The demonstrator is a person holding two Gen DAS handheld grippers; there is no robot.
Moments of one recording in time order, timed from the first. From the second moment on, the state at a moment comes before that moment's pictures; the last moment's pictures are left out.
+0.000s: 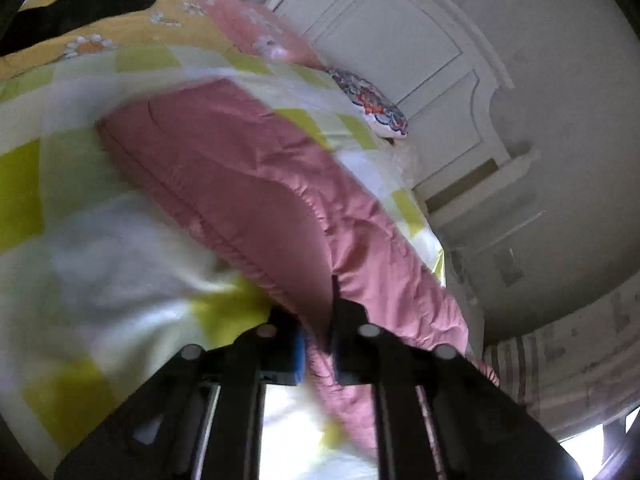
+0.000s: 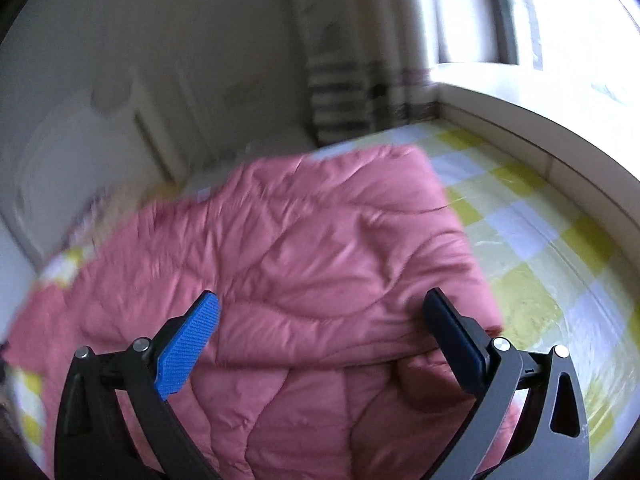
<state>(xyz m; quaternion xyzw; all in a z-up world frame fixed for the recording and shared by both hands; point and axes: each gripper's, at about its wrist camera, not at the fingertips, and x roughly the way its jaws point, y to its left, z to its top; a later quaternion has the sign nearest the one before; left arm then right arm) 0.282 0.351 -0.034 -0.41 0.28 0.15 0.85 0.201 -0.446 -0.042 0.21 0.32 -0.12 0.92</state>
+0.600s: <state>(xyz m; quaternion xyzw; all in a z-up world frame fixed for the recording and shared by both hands) 0.275 -0.145 -0.043 -0.03 0.36 -0.27 0.89 0.170 -0.492 -0.038 0.30 0.22 -0.17 0.91</state>
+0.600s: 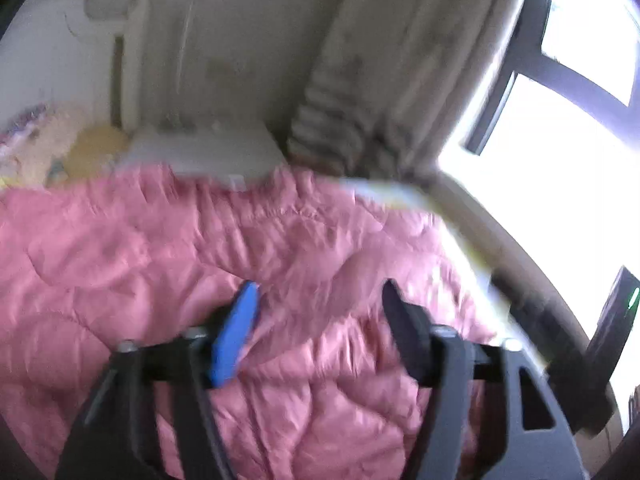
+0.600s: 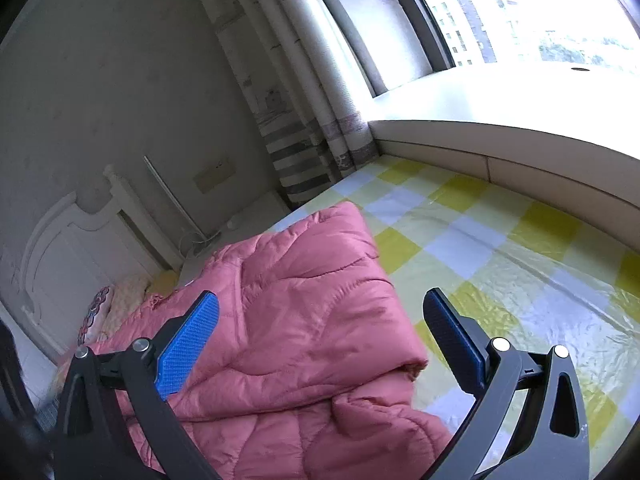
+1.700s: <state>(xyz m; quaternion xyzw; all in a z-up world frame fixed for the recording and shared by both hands) 0.287 0.092 -0.060 -0.14 0.34 -0.01 0.93 0.239 -0.393 -0.034 0.14 0.36 -0.03 0.92</state>
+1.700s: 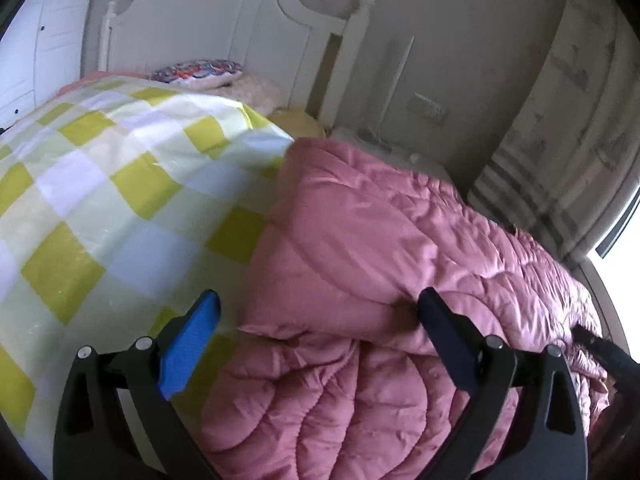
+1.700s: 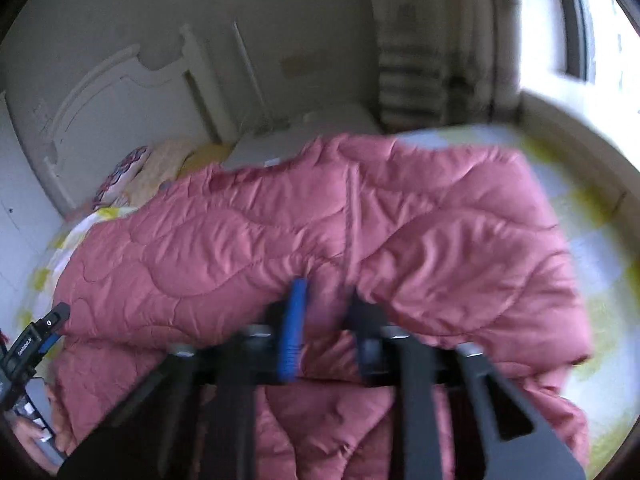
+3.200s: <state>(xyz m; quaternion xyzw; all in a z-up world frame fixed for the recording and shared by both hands) 0.371 0.046 -0.068 -0.05 0.42 -0.11 0.90 0.258 -0.332 -0.064 0.02 0.42 -0.04 0.90</state>
